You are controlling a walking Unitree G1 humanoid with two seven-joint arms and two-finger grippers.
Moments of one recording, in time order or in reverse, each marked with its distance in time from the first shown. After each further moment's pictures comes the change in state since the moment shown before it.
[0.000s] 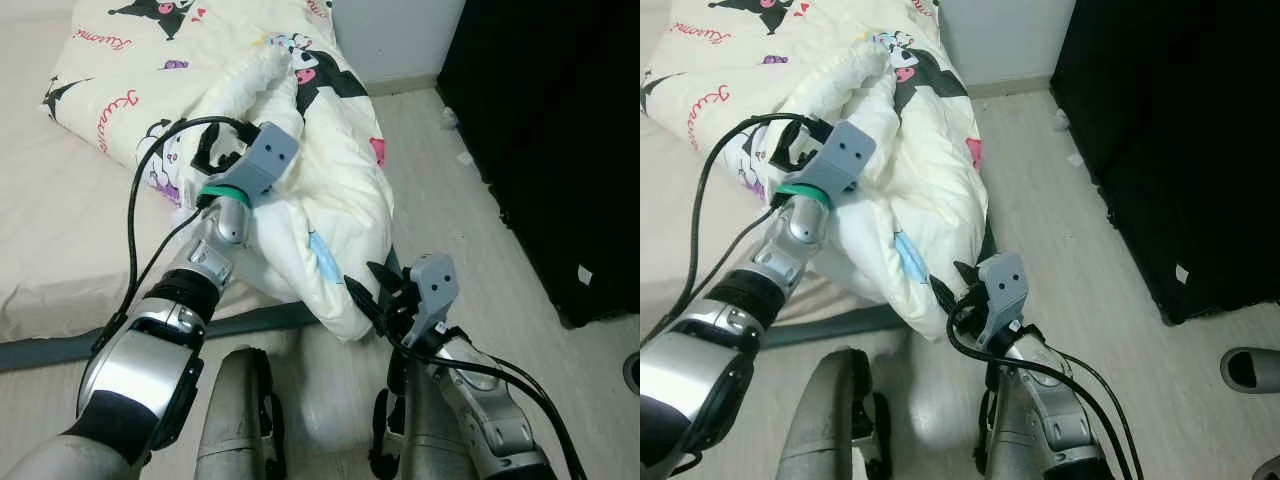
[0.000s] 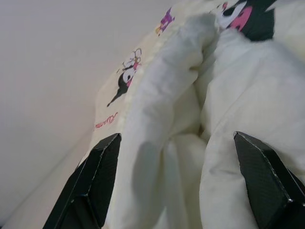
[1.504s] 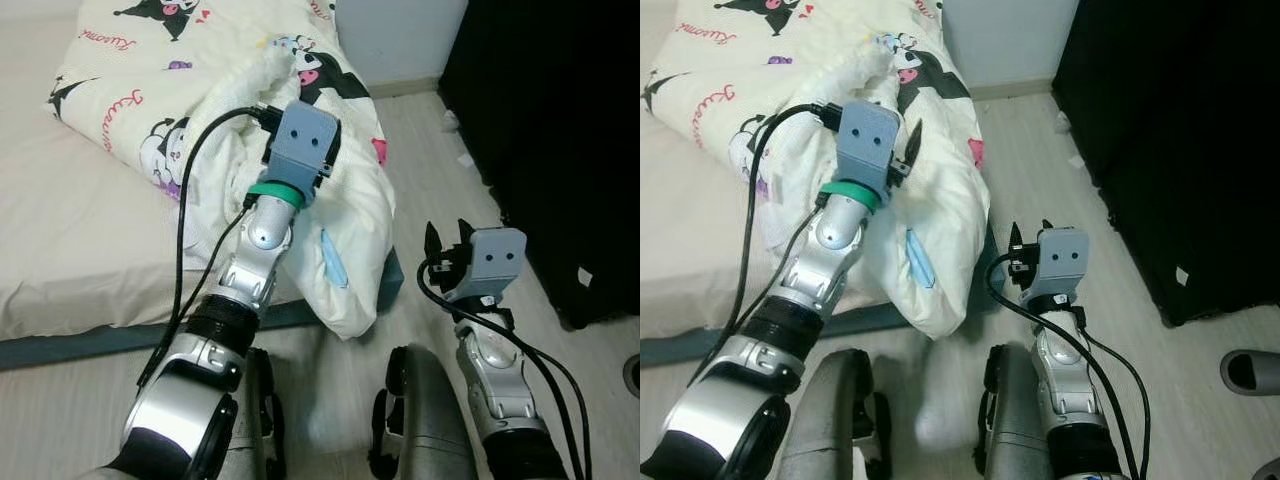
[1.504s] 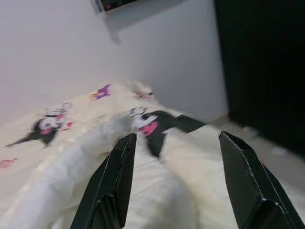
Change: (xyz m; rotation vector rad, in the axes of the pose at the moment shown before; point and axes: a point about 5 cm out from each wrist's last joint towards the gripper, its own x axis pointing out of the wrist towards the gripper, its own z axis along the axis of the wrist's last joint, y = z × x) left arm -0.024 -0.022 0.068 -0.468 -0.285 -0.168; right arm -0.003 -0.062 0.016 -0.137 -0.178 -0.576
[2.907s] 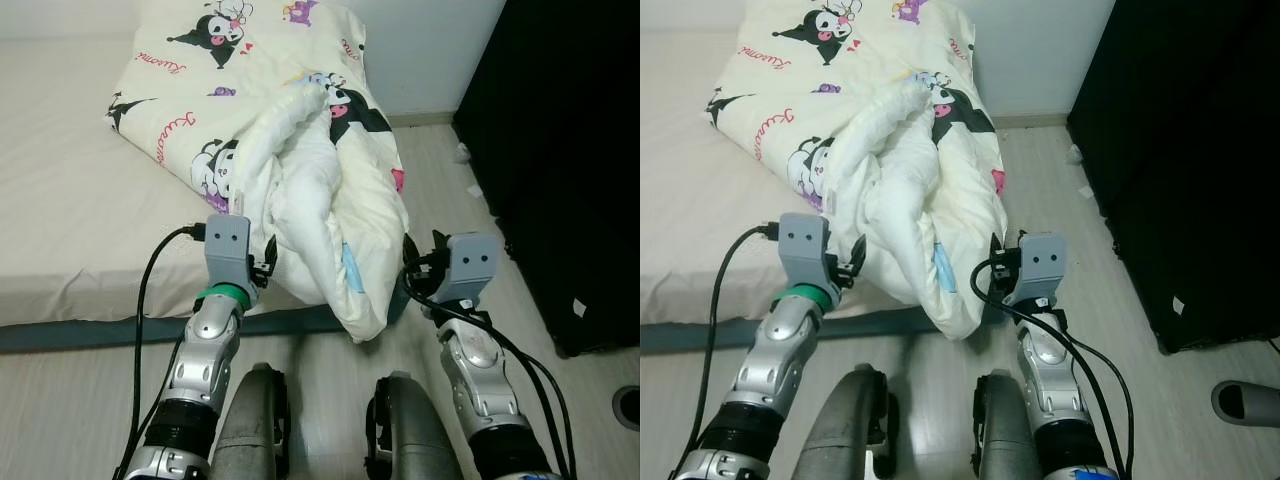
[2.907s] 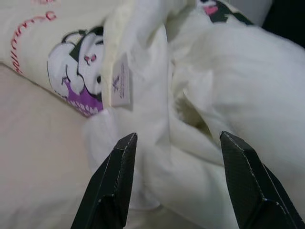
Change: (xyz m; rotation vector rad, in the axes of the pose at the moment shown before) left arm -0.102 0.017 -0.086 -0.338 0.424 0.064; right arm 0.003 0.017 -0.013 0.058 0.066 0.062
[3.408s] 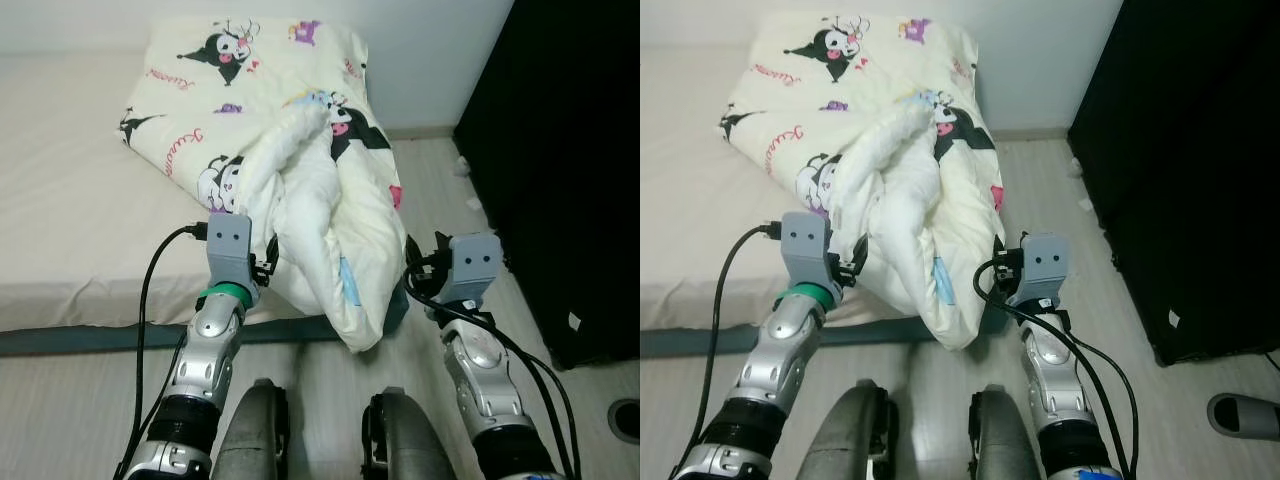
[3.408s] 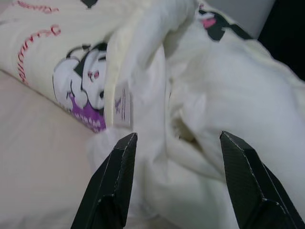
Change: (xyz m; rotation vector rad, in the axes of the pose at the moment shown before) left arm 0.001 0.000 -0.009 0.002 0.025 -0.009; right arm -0.002 -0.005 -0.003 -0.012 0.019 -0.002
